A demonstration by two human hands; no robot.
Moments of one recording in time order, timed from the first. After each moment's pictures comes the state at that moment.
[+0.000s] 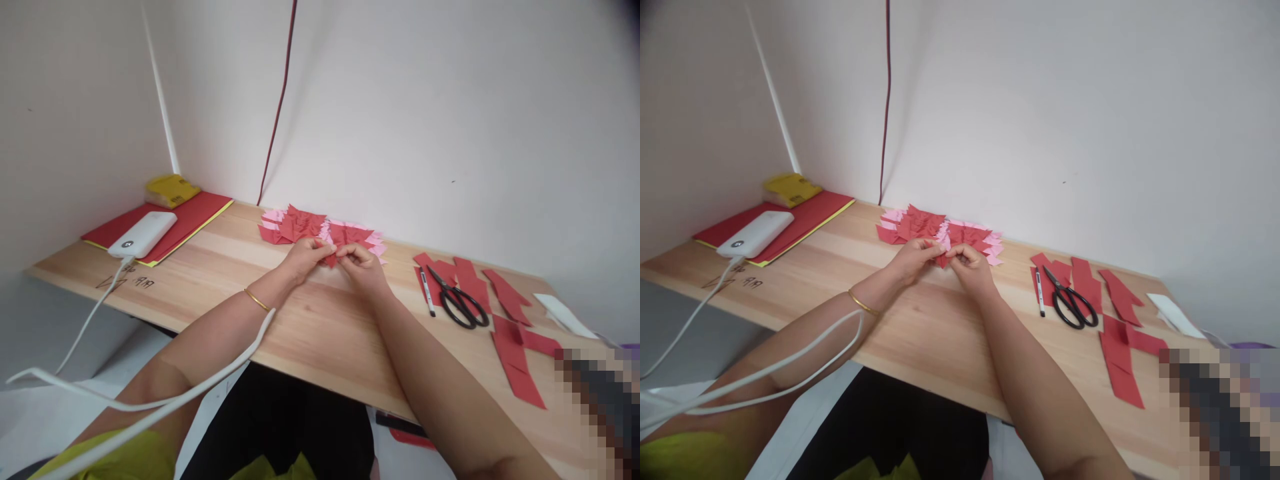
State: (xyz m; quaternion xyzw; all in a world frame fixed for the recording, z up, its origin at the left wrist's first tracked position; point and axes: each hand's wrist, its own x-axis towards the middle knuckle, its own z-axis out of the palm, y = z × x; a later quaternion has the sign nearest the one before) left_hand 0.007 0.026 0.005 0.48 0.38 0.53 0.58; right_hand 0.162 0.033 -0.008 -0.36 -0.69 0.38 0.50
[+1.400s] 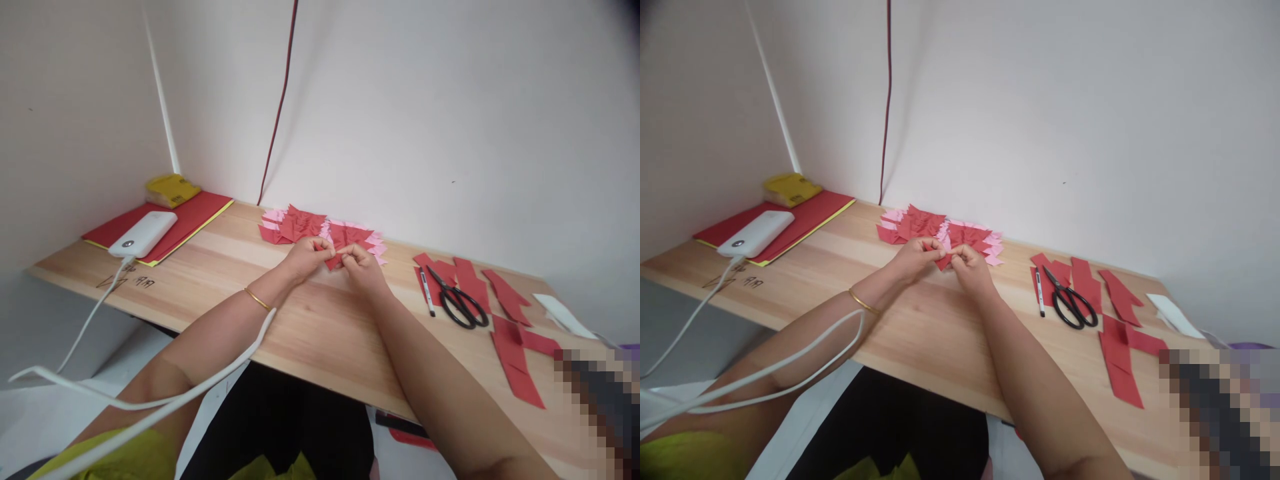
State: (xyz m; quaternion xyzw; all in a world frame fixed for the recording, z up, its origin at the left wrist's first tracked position) left_hand 0.005 0.024 0.007 0.56 0.39 0.53 0.50; right_hand 0.159 0.026 0.002 -0.42 -0.67 0.41 0.45
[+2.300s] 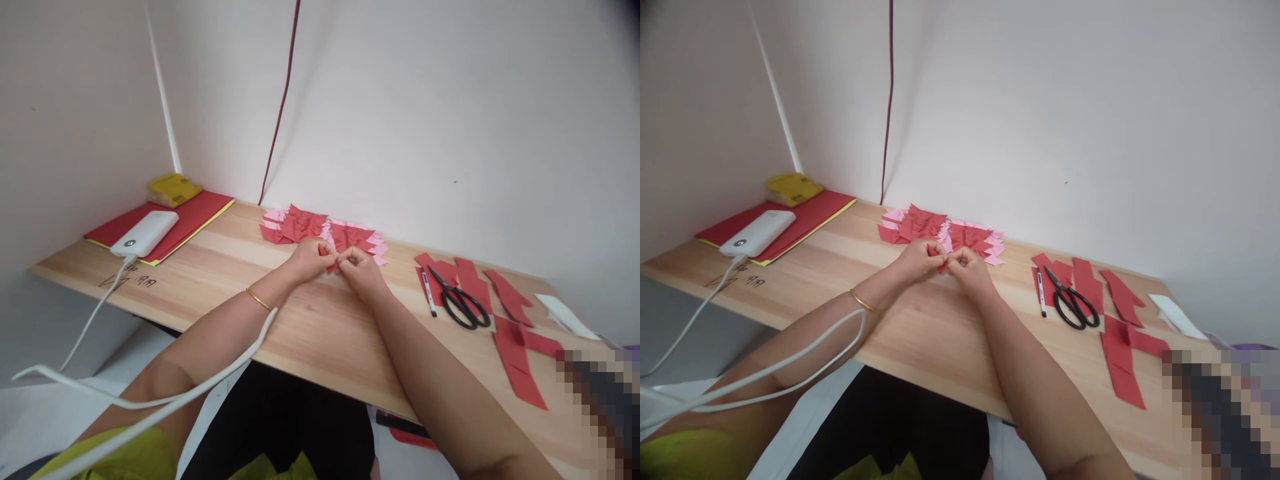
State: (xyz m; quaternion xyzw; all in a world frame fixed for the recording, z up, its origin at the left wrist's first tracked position) left_hand 0.002 0.022 0.012 0.66 0.45 0.45 0.41; right_hand 0.154 0.024 -0.002 -0.44 -0.65 0.43 0.45
